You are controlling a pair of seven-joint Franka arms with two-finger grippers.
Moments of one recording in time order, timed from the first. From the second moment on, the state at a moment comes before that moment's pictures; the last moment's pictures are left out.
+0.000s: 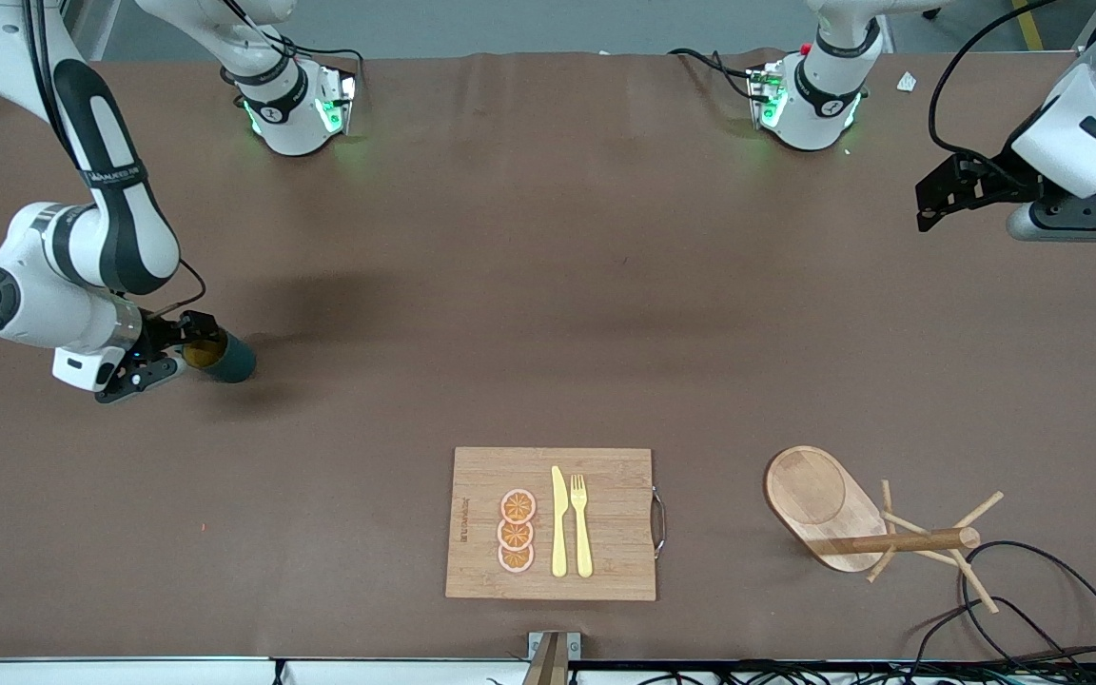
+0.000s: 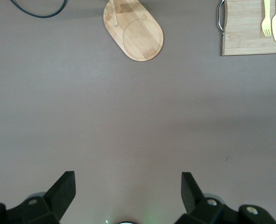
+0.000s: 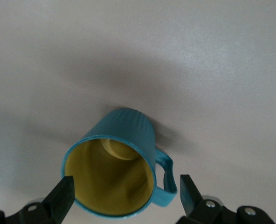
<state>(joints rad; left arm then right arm) 0.06 -0.02 -0.25 -1.52 0.01 1.48 -0.12 -0.08 0.31 -0.06 -2.11 0.03 2.23 -0.59</state>
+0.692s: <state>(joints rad) 0.06 -0.01 -0.24 -1.51 0.01 1.48 -0.12 -0.09 0.35 -0.07 -2.11 0.03 2.27 -0.76</state>
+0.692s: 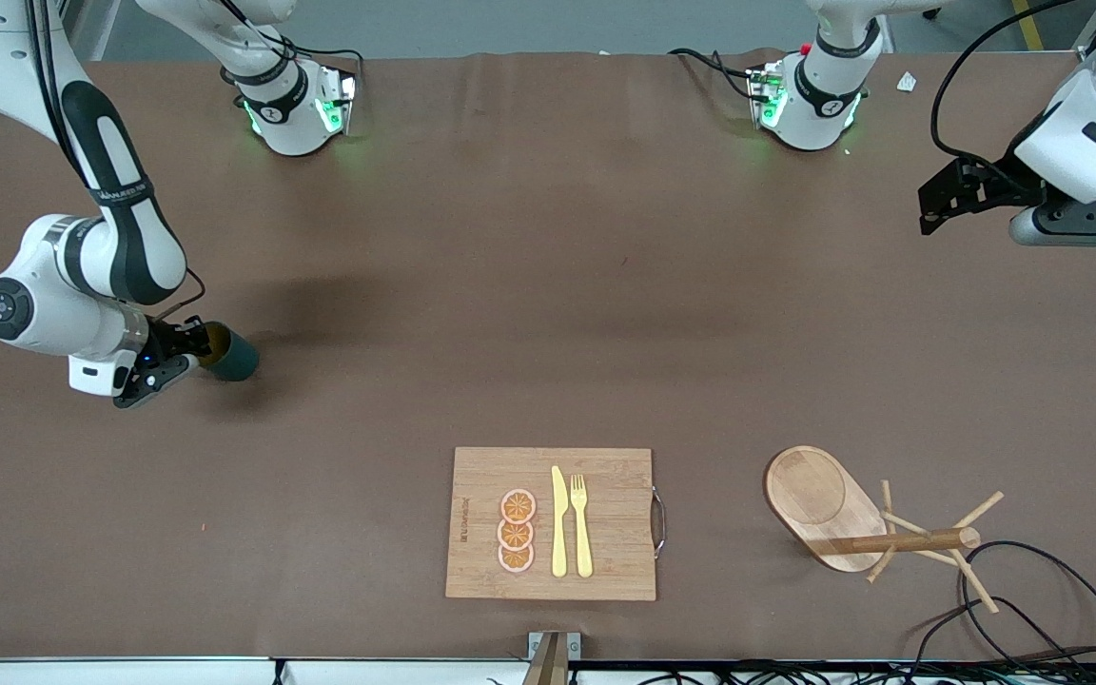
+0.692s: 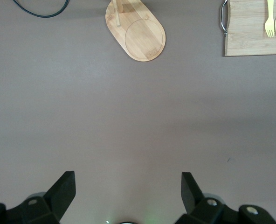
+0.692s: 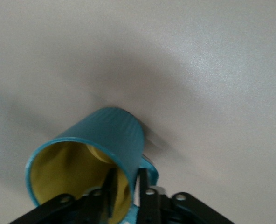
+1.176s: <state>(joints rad) 0.05 0.00 -0.25 -1.51 0.01 1.49 -0.12 -0.05 0.34 -0.06 -2.04 0.04 2.15 -0.66</state>
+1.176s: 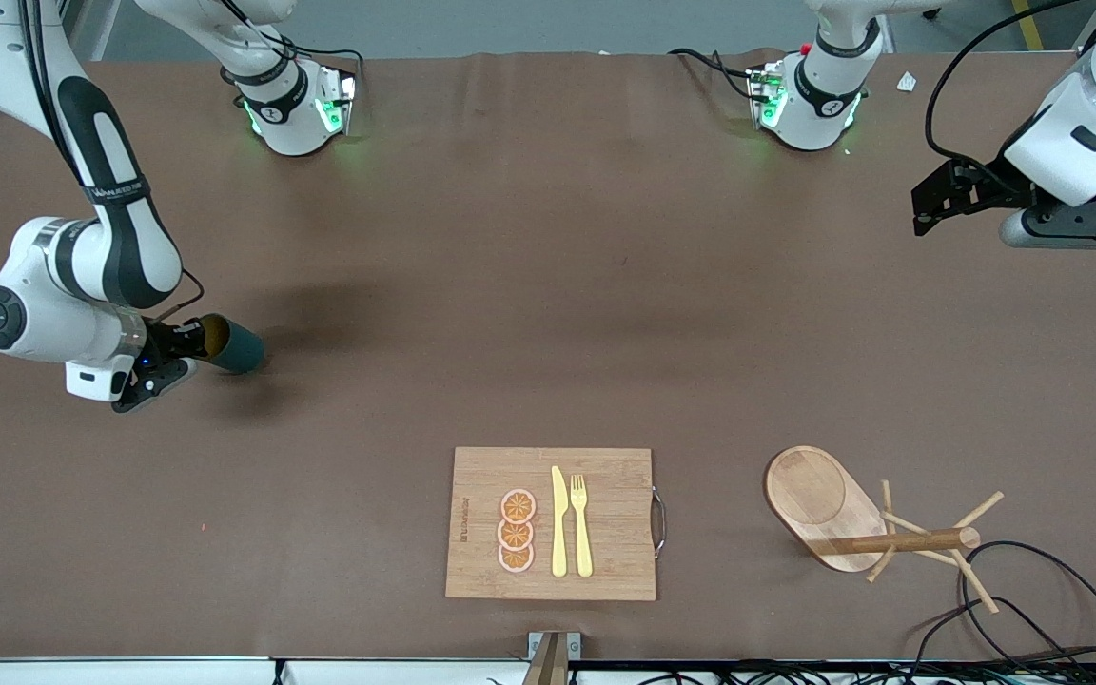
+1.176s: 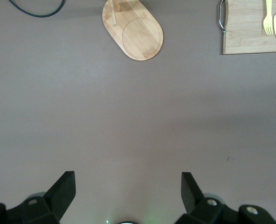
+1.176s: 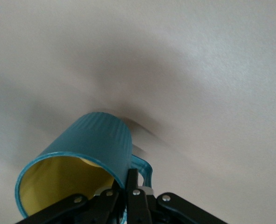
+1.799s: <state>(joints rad) 0.05 0.04 -0.25 -1.48 0.01 1.50 -0.12 0.34 0.31 -0.05 -2.00 0.12 2.10 0.03</state>
